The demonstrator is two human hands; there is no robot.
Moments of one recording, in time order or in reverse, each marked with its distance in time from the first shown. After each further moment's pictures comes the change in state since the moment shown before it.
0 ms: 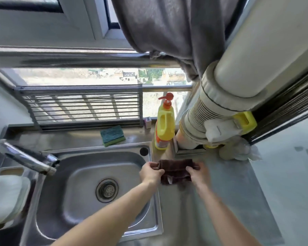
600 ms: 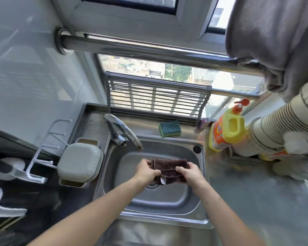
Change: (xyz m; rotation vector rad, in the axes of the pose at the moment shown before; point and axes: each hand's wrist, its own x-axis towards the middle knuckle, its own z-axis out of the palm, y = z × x) left_hand 0.014 -0.073 -0.241 0.022 -0.018 0.023; right_hand -0.144 -0.047 0.179 0.003 -0.537 0.048
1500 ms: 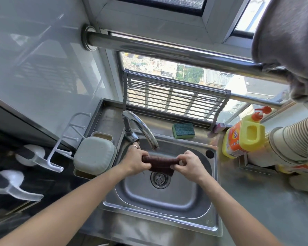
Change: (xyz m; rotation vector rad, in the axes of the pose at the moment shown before) left_hand 0.011 0.010 -0.095 0.681 -0.005 0.399; right_hand 0.001 -0.047 0.030 -0.941 -0.111 -0.597
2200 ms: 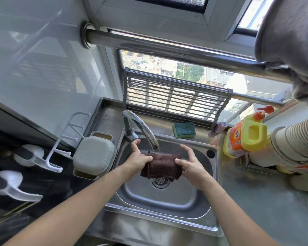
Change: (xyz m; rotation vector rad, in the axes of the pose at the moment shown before) left_hand 0.002 0.003 0.015 -0.965 -0.073 -0.328; right_hand -0.013 -0.013 -0.001 1.046 -0.160 0.351
